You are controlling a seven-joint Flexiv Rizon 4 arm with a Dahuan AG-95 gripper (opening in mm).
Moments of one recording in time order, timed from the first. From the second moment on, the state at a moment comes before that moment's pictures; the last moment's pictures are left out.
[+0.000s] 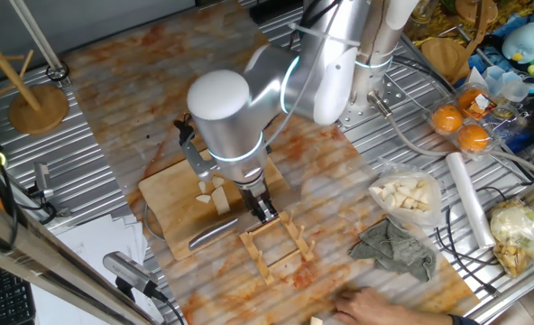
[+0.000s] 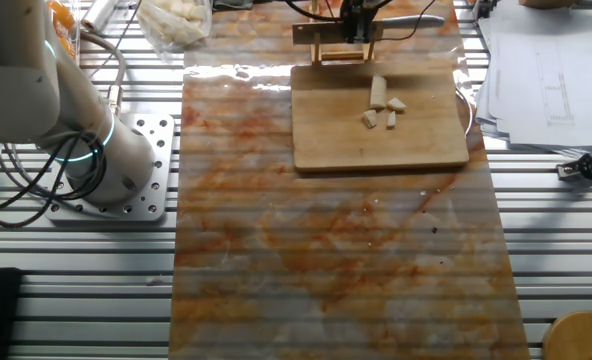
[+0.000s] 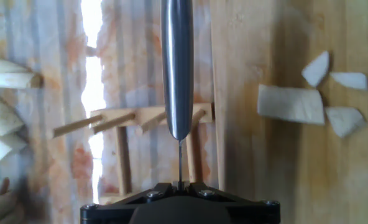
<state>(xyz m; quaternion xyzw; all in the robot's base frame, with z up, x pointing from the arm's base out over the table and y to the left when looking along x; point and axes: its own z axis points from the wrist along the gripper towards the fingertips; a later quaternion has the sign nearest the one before) 0.457 0.253 0.066 0.03 -0.99 -0.09 0.05</state>
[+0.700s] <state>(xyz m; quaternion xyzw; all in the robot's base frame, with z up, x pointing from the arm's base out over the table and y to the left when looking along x) 0.456 0.253 0.091 0.03 -0.99 -0.09 0.06</state>
